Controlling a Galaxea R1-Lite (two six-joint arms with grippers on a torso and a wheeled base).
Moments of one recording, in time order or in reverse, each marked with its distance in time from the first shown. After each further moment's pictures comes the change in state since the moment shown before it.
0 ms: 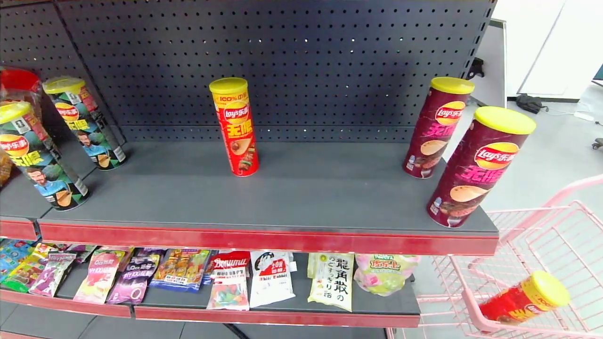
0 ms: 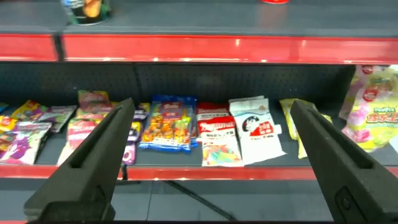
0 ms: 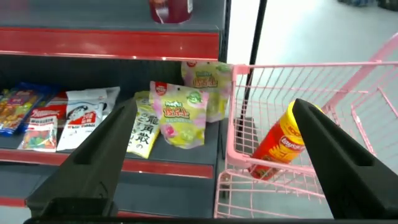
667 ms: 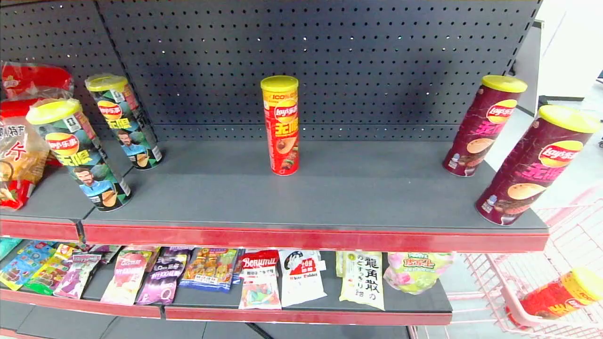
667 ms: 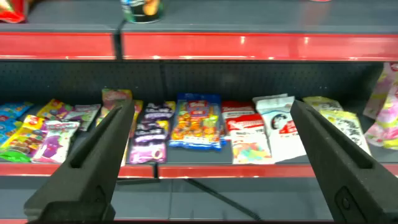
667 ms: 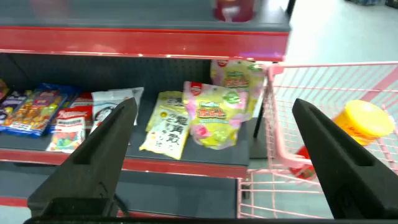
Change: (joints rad) left arm 0.001 0.000 0.000 0.000 -0.001 0.000; right arm 0.001 0.000 0.000 -0.001 -0.002 0.000
